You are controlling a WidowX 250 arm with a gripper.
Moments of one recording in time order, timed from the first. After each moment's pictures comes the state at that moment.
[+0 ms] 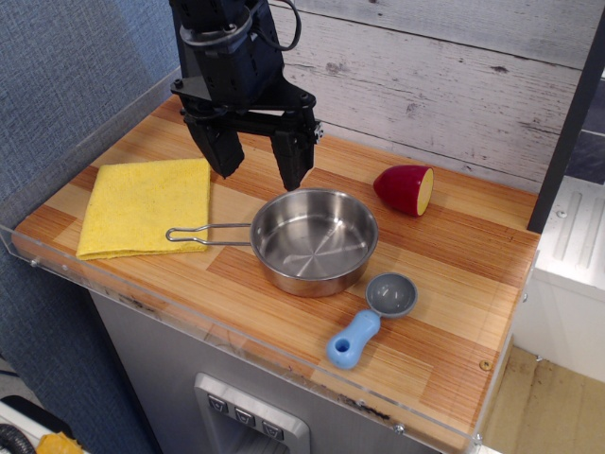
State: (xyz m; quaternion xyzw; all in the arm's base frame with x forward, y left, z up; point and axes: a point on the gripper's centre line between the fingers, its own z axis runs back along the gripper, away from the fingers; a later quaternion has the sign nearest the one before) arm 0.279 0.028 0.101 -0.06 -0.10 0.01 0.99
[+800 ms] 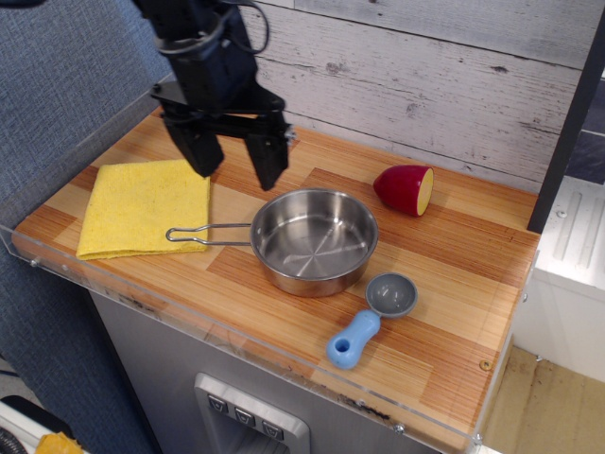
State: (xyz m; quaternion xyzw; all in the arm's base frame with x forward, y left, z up) arm 0.278 0.053 0.094 -0.06 -0.11 0.01 0.99
